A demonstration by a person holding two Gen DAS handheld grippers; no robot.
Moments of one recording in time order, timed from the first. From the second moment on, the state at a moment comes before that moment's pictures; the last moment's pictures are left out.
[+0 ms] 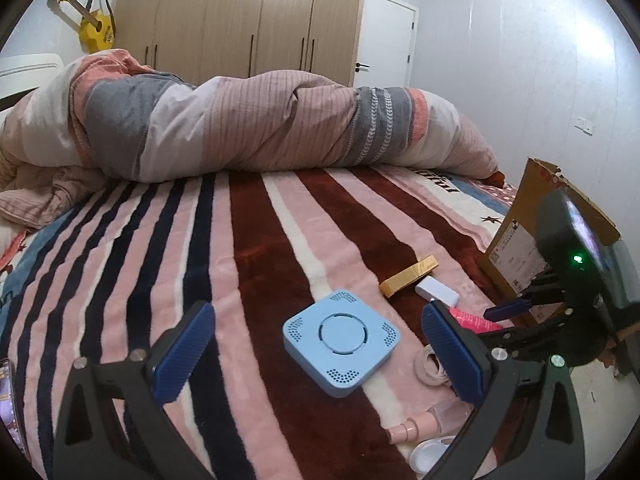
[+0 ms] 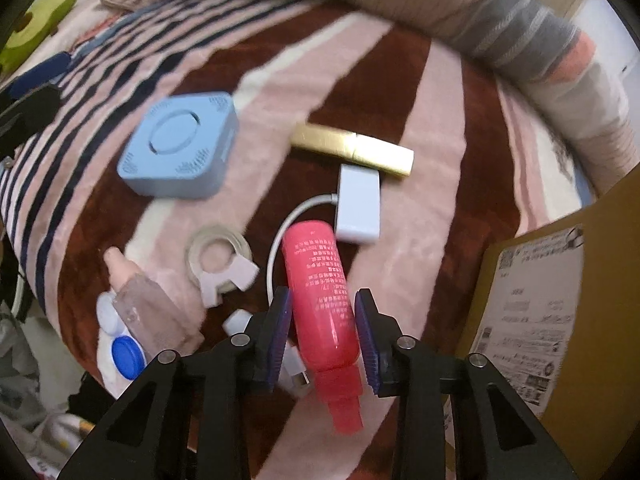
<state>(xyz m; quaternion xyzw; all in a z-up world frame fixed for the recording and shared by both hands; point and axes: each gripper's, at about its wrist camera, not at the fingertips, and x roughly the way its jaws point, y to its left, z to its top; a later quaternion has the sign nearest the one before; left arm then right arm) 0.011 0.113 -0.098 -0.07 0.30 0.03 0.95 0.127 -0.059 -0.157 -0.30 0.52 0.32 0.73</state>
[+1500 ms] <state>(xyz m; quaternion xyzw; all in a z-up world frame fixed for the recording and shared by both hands) 0.060 -0.067 0.053 -0.05 0.24 -0.29 0.93 0.062 -0.188 0.020 -0.11 0.24 0.44 0.86</state>
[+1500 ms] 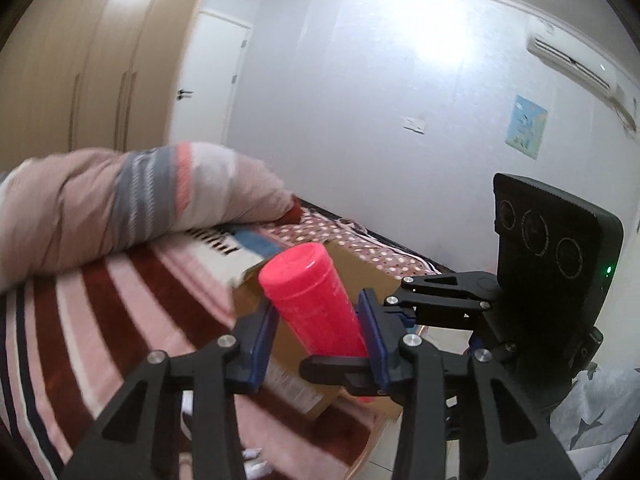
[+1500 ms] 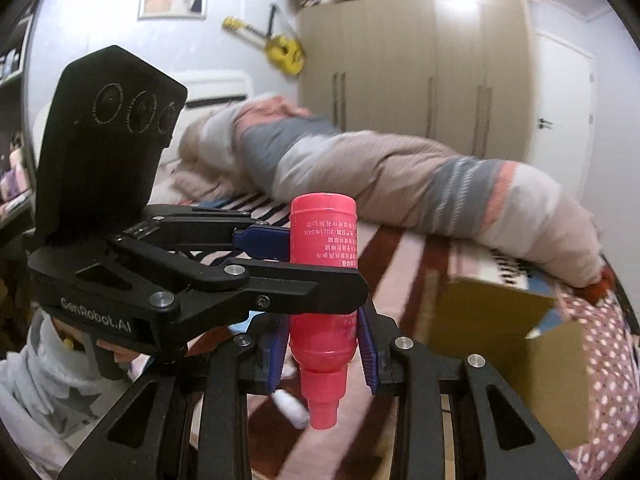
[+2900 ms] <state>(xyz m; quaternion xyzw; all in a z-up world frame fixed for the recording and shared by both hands) 0.051 0.023 0.036 0.02 0.27 -0.09 0.96 0.084 -0.176 0.008 -0.07 0.31 0.45 0.83</state>
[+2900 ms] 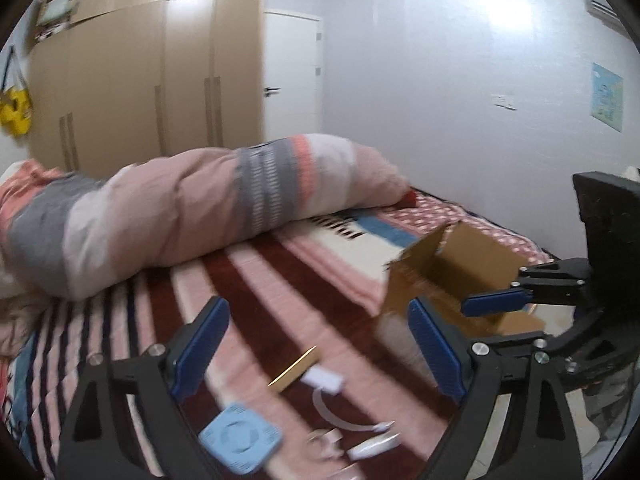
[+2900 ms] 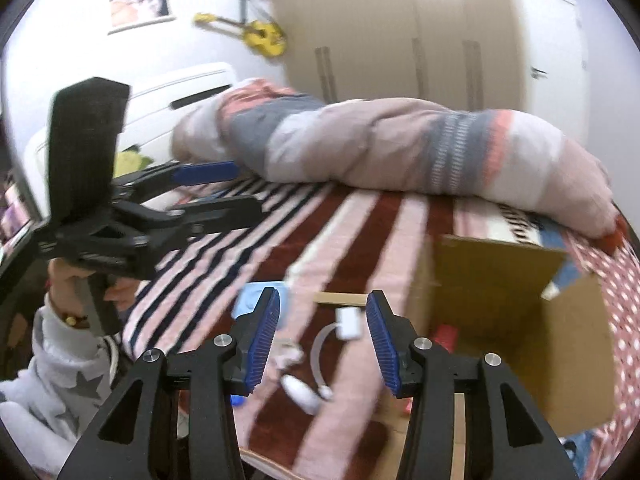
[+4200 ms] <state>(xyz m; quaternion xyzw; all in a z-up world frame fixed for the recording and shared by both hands) 0.029 0.172 -0.115 -0.13 0.37 -0.07 0.92 0.100 0.049 -0.165 -0.20 0.43 0.43 0.77</state>
